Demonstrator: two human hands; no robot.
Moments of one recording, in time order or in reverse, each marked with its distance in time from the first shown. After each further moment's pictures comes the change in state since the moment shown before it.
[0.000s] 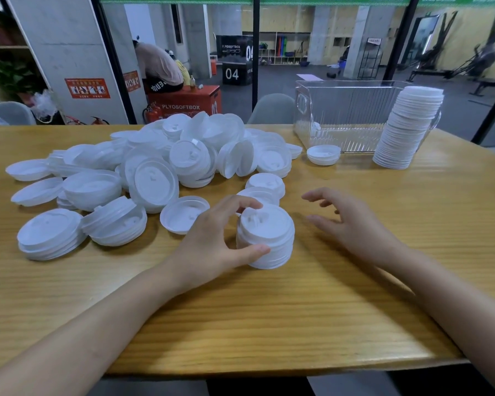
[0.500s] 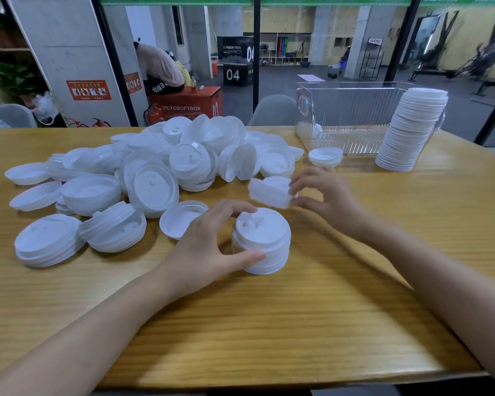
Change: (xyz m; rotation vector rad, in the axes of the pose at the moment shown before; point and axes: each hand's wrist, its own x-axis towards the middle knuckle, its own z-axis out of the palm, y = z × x) left_hand -0.001 -0.005 -0.006 0.007 0.005 -0.027; right_hand 0.052 -0.006 0.004 -0.031 0.066 -0.217
